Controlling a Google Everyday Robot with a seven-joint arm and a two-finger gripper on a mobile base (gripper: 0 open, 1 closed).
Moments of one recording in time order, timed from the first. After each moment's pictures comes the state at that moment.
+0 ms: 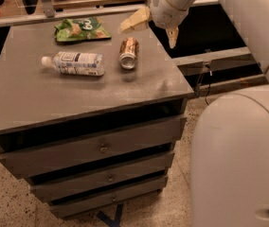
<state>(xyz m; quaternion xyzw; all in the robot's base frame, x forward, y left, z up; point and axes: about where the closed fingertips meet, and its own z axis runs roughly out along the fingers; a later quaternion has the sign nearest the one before) 0.707 -0.059 0.920 -0.09 0.96 0.22 0.16</state>
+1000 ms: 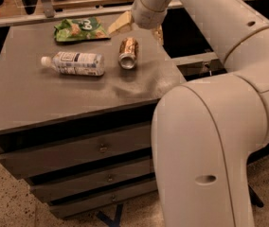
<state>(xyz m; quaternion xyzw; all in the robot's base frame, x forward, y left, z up) 0.750 -0.024 0.893 -0.06 0.97 0.16 0.16</state>
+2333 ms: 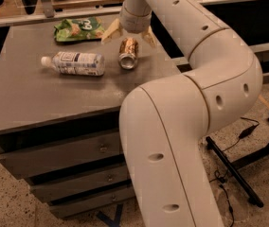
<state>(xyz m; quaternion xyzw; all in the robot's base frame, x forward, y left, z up) 0.781 -0.002 0.858 -0.03 0.98 0.10 0.14</state>
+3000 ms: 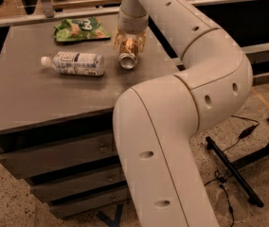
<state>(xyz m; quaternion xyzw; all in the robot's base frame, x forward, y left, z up) 0.786 -0.001 0.851 -0.02 0.99 0.08 0.13</state>
